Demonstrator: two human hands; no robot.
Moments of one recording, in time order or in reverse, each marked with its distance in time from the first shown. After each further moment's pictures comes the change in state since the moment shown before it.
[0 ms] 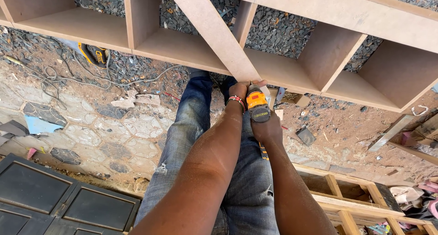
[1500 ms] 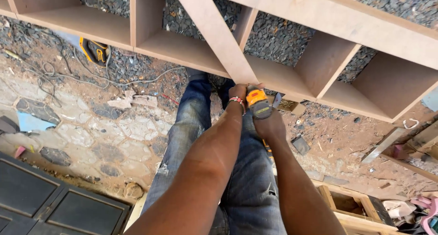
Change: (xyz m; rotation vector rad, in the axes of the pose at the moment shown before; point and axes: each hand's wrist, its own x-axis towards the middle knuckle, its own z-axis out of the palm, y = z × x) left_hand 0.128 -0.043 0.063 -0.207 0.042 -0.108; right_hand -0.019 -0.044 -0.038 -0.304 -0.076 0.006
